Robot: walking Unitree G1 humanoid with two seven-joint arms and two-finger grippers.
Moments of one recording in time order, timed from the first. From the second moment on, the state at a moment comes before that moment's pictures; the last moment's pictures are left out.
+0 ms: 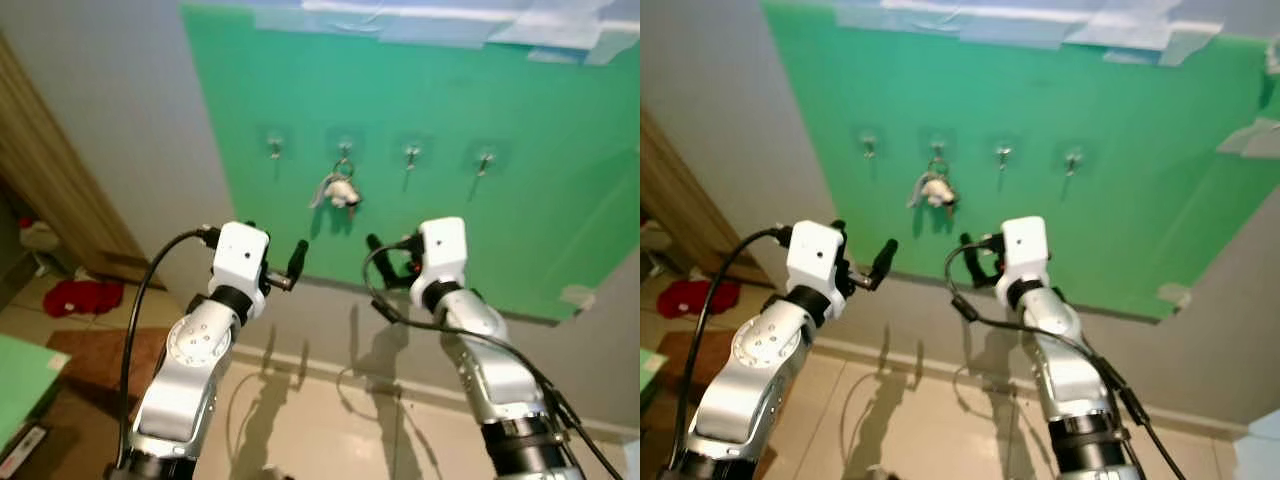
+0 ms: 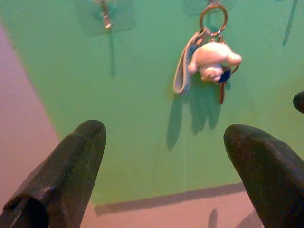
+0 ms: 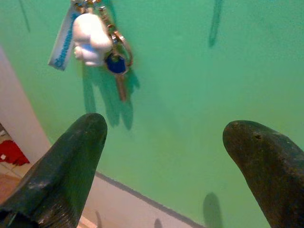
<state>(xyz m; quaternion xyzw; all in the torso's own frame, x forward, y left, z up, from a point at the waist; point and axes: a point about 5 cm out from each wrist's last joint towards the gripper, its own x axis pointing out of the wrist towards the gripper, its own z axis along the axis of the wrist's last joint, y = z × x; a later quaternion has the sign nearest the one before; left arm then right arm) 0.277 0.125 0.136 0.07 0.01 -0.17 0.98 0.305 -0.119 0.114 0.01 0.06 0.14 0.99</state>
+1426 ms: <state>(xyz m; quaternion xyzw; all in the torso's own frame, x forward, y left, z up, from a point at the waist) 0.290 0.139 0.131 0.06 0.04 -0.13 0.99 0.305 -0.119 0.108 0.04 0.07 0.16 0.98</state>
